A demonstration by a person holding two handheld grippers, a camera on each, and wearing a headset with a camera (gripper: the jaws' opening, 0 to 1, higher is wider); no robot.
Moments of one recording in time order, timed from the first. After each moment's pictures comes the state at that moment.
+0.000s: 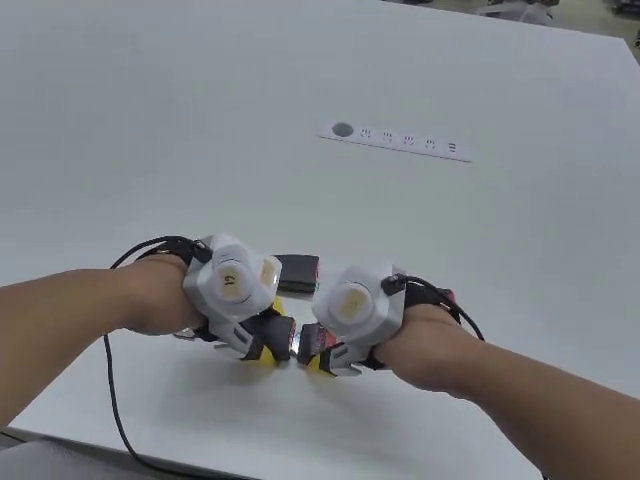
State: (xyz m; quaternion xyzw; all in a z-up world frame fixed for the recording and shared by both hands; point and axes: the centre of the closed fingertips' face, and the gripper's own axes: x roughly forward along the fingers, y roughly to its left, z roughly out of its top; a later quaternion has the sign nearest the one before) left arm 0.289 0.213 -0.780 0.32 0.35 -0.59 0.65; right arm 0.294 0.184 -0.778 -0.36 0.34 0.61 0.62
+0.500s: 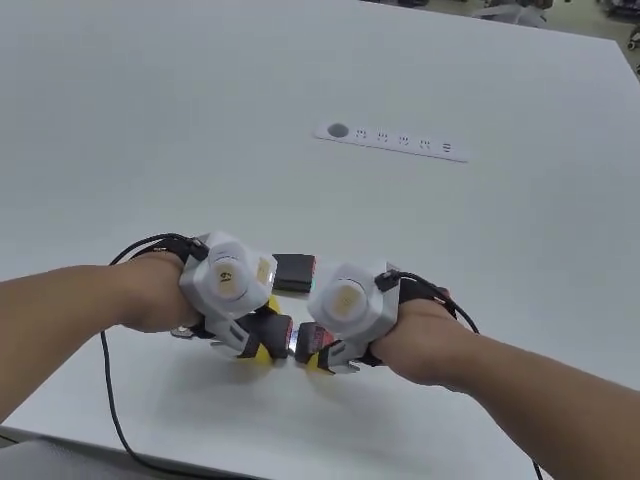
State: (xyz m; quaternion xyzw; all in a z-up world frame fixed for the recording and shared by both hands) left arm 0.288 0.212 -0.777 0.32 0.36 -0.59 0.65; right arm 0.291 0.182 -0.780 -0.37 0.35 0.60 0.62
